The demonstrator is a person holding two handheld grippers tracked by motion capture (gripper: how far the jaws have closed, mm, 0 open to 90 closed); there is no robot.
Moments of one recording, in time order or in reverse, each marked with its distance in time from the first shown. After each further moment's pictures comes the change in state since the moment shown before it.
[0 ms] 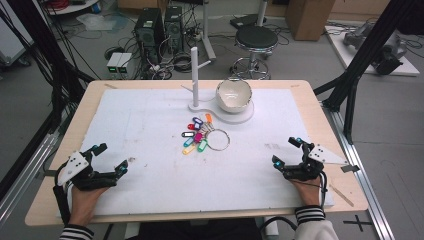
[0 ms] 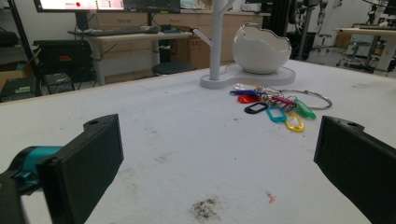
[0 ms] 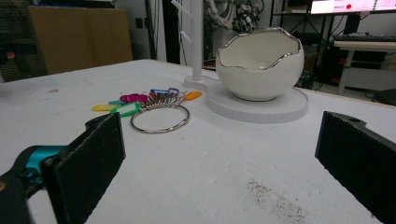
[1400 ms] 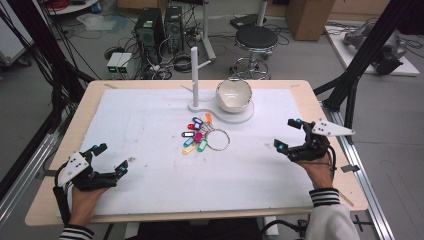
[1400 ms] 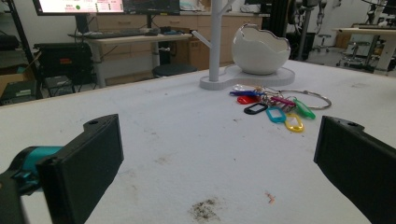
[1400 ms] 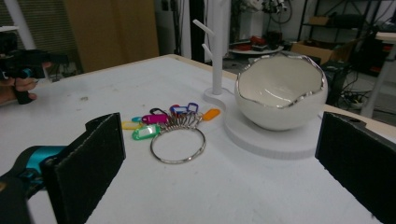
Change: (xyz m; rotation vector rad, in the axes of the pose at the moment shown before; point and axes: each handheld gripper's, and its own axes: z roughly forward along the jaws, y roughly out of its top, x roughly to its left) left arm -0.001 0.000 0.000 -0.006 -0.003 0.007; right arm -0.013 0.086 0.020 0.112 0.138 -0.017
